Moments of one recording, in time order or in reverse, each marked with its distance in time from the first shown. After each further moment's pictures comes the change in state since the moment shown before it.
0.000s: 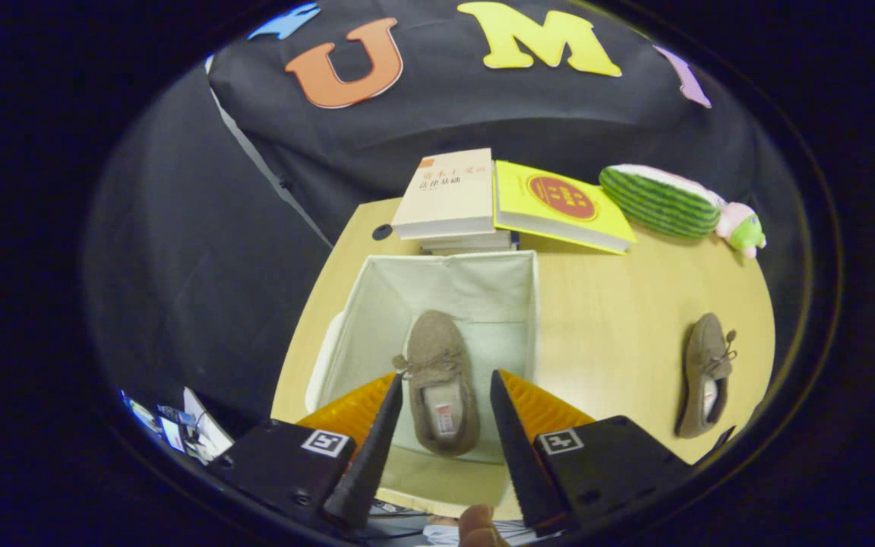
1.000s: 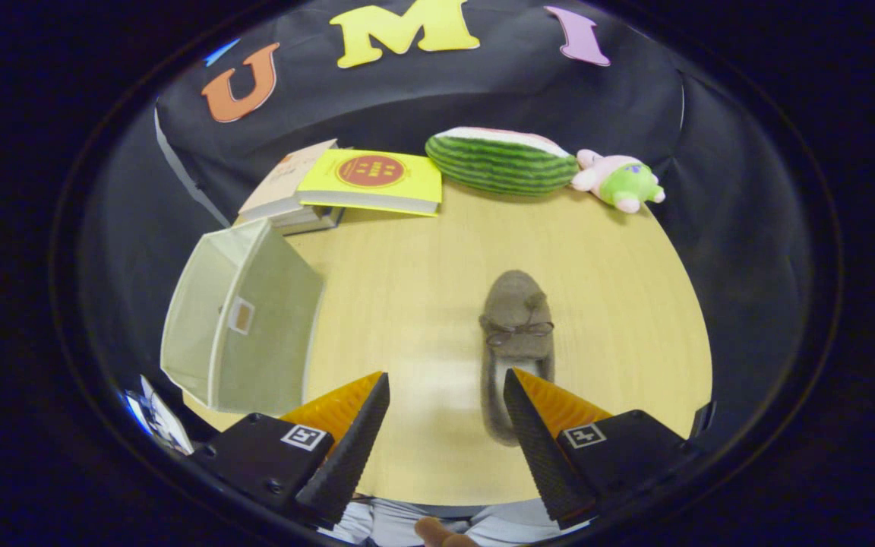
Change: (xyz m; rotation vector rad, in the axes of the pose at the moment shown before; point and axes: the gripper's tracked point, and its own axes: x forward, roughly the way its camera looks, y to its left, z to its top) arm -0.060 -0.297 -0.075 0.079 0.070 -0.227
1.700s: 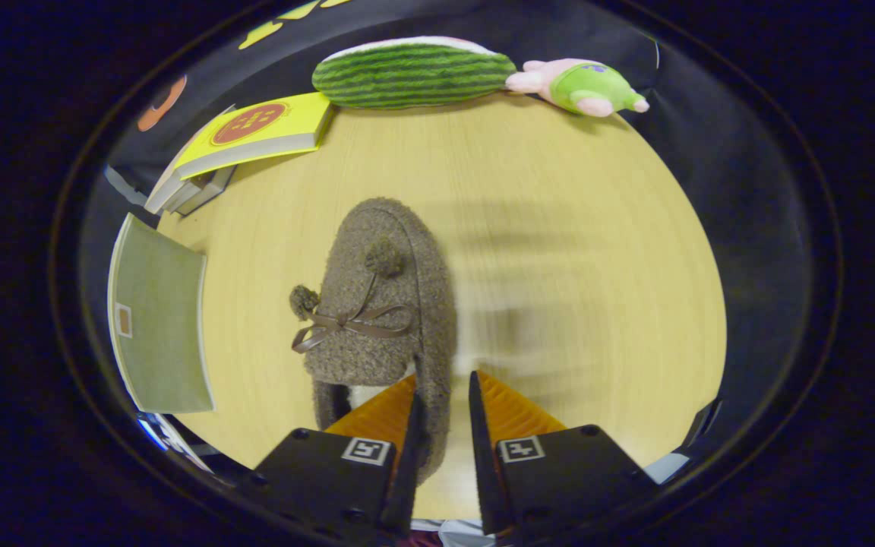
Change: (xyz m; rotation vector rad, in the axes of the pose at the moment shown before) arm 0.103 -0.093 -0.034 0.114 0.256 -0.002
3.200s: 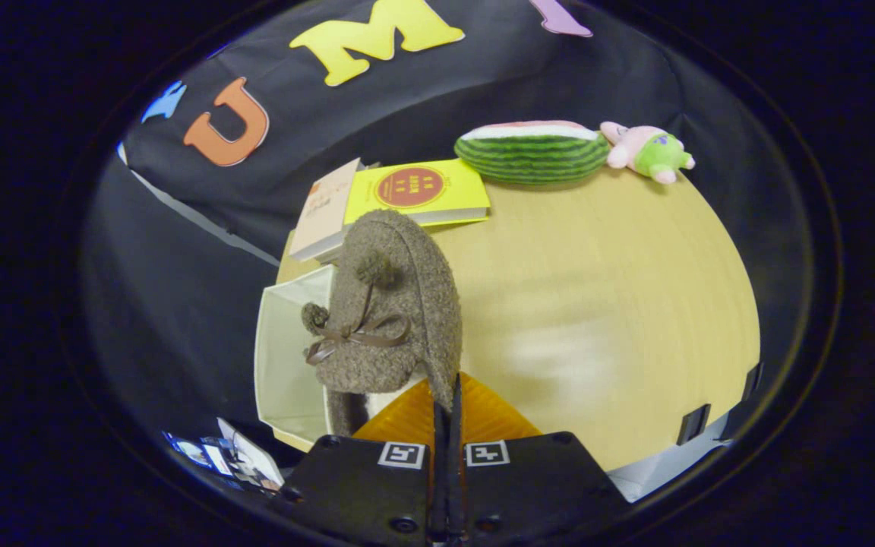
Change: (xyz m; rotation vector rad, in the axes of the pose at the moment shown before) arm -0.163 0.219 0.024 0.054 -0.196 0.258
